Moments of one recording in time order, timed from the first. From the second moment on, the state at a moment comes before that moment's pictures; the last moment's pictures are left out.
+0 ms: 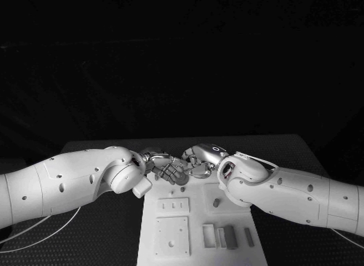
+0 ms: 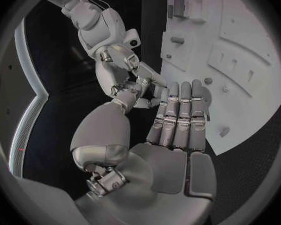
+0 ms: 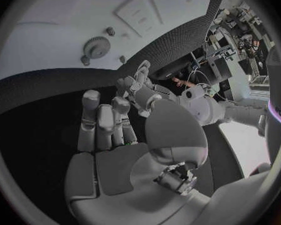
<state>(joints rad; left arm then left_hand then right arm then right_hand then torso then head) 1.36 -0.64 -0.23 1.39 -0.35 -0.14 -0.20 0.92 -0.11 0.49 -0.10 0.05 0.88 0.16 0.36 0.43 1.18 0.12 0.10 0.18 0.96 0.12 0.30 0.73 0.05 0.95 0.02 0.17 0.71 1.17 -0.61 -0.08 1.44 -1.53 -0.39 -0.20 1.11 -0.02 0.61 -0.29 0.05 0.88 0.08 0.39 0.55 1.09 -0.03 1.13 1.12 1.17 -0.13 1.56 0.97 0.25 1.08 -0.02 1.00 1.31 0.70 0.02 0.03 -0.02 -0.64</state>
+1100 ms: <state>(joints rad) 1.35 -0.63 -0.23 1.37 -0.35 -0.14 -0.21 0.95 -0.07 0.50 -0.12 0.05 0.88 0.17 0.35 0.43 1.18 0.12 0.10 0.19 0.96 0.12 0.30 0.75 0.04 0.95 0.02 0.17 0.73 1.17 -0.60 -0.08 1.47 -1.53 -0.39 -0.22 1.11 -0.02 0.61 -0.29 0.05 0.88 0.07 0.39 0.59 1.09 -0.03 1.13 1.12 1.18 -0.13 1.56 0.97 0.25 1.08 -0.02 1.00 1.31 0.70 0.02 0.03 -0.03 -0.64</state>
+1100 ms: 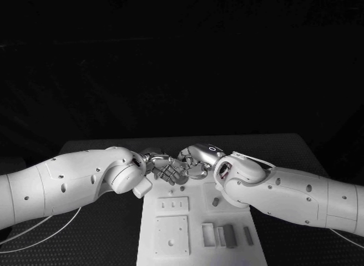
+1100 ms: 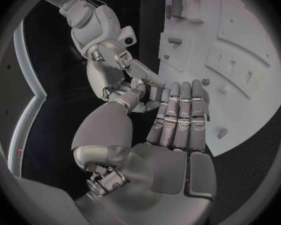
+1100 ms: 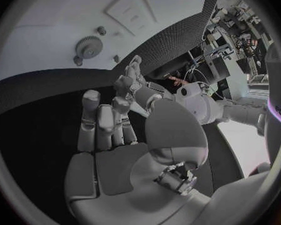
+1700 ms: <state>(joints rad) 1.35 -0.63 -0.24 1.37 -0.34 -0.15 -0.21 0.96 -0.02 0.50 -0.16 0.05 0.89 0.15 0.35 0.43 1.19 0.11 0.10 0.20 0.96 0.12 0.29 0.76 0.04 0.95 0.02 0.17 0.73 1.17 -0.59 -0.08 1.46 -1.53 -0.38 -0.22 1.11 -0.02 0.61 -0.29 0.05 0.88 0.07 0.38 0.59 1.09 -0.03 1.13 1.12 1.18 -0.13 1.56 0.97 0.25 1.08 -0.02 1.00 1.31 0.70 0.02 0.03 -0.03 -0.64</state>
